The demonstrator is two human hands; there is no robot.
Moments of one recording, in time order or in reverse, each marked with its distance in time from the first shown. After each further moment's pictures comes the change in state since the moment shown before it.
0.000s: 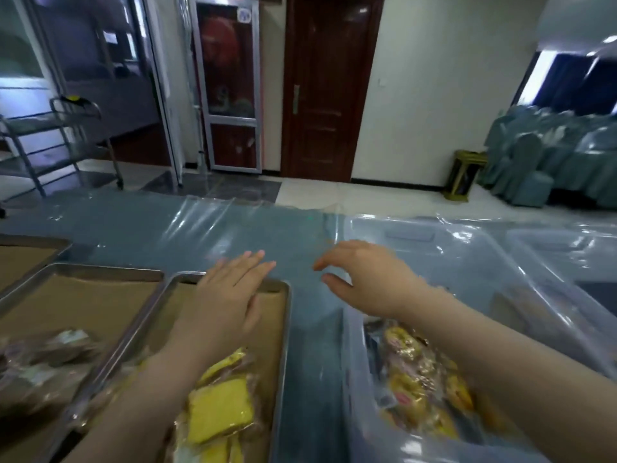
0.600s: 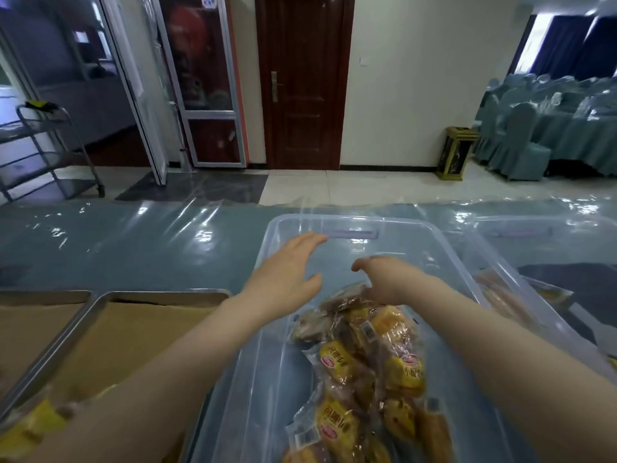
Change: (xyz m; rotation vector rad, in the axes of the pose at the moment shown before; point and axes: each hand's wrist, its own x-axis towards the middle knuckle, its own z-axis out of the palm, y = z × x) left_hand 0.170 0.127 0.132 -0.314 -0.262 -0.017; right_hand -0.027 0.247 0.048 -0.037 -0.373 0.423
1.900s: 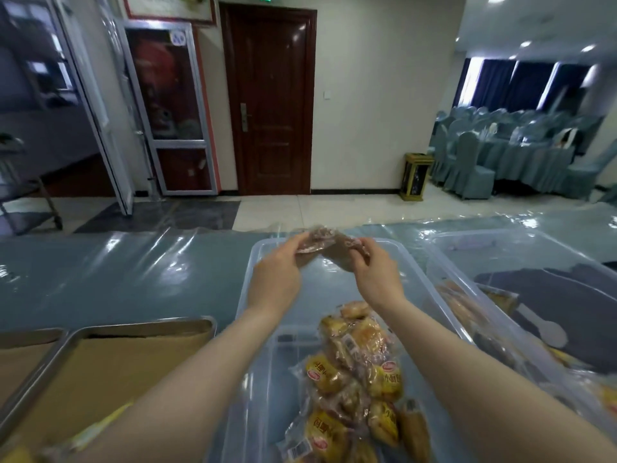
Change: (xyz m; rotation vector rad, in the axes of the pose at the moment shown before) left_hand 0.009 0.024 -0.004 -0.114 0.512 -0.030; right_hand -0.045 -0.034 -0.020 0.827 0.774 0.133
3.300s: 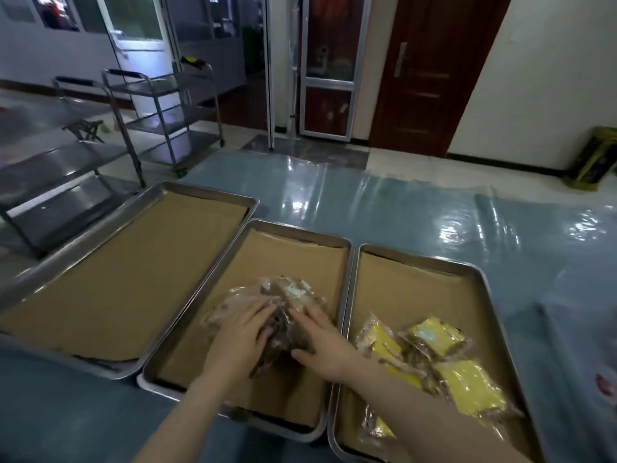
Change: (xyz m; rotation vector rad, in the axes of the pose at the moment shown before) left_hand -0.298 -0.461 -0.439 0.351 -0.283 -0.311; right_hand -0.329 -0.264 0.520 -0.230 -1.095 -0.244
